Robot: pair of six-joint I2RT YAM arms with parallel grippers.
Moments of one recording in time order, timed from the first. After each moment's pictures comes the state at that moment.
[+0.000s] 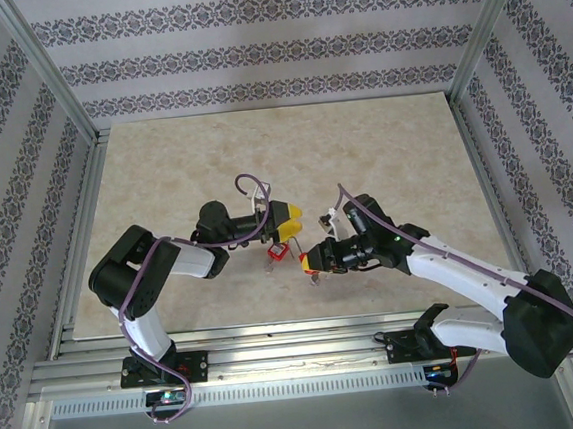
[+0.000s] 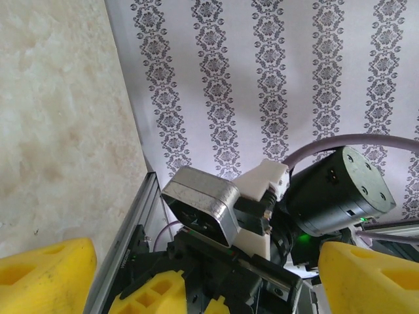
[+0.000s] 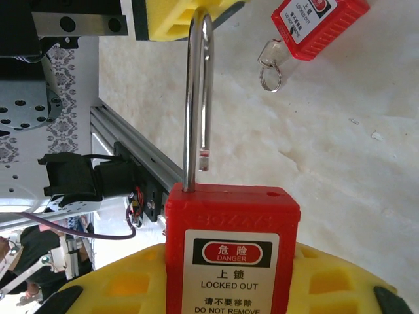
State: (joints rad) left arm -0.52 1.78 0.62 1.25 0.92 -1.47; right arm 0.60 1.14 0.63 -0.34 -0.71 0.75
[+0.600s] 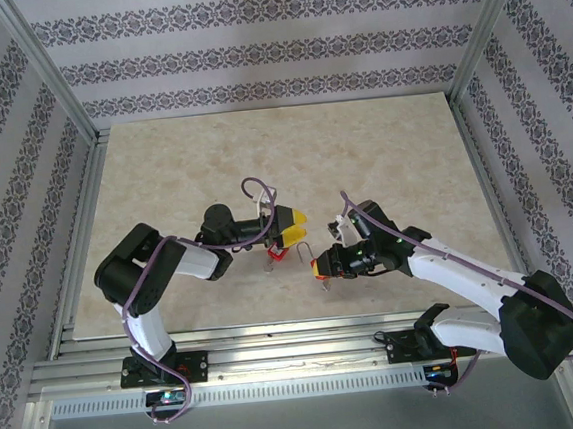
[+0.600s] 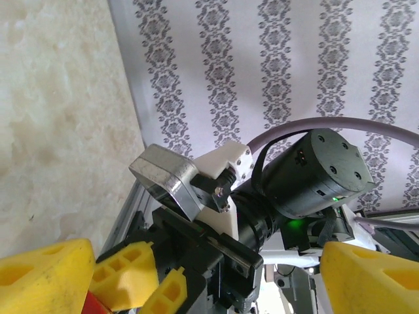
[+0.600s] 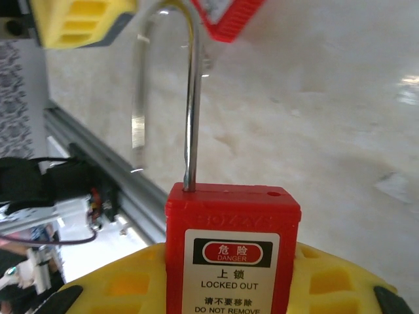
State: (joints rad) left arm -0.55 1.83 0.63 1.28 0.94 -1.47; right arm 0.57 1.14 0.57 -0.41 -0.63 0.68
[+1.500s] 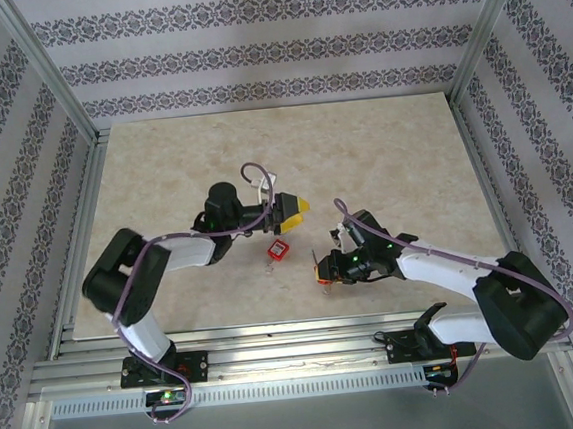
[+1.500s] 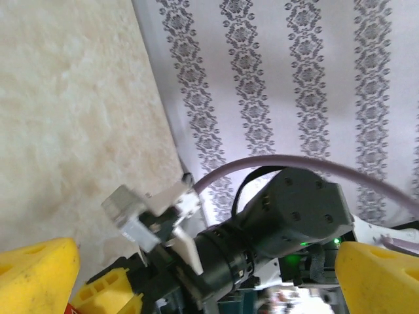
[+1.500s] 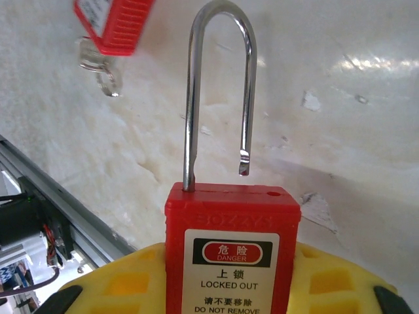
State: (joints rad) left arm -0.52 1.69 0.79 0.76 0.91 -1.13; right arm 0.58 1.28 0.49 -0.26 -0.55 0.75
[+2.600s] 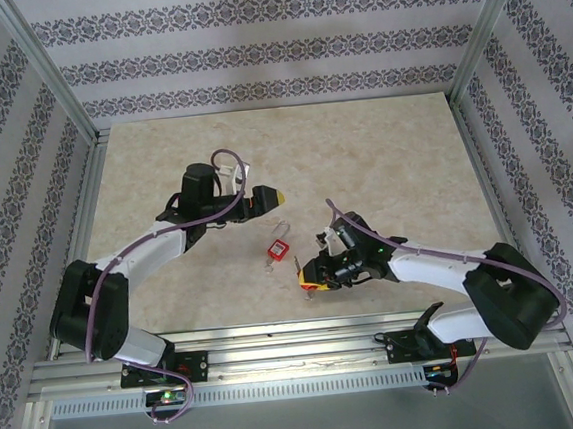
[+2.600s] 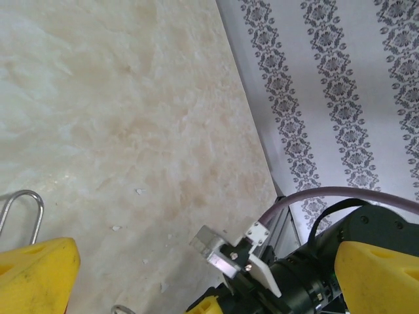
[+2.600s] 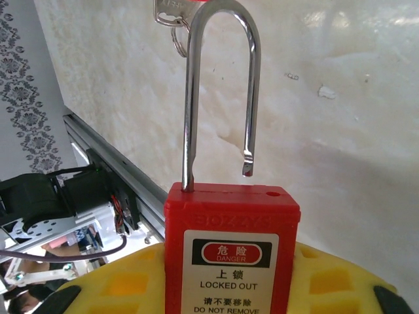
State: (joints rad) left arm -0.38 1.48 0.88 0.09 0.77 -0.70; right arm 0.66 1.34 0.50 -0.07 -0.71 0.96
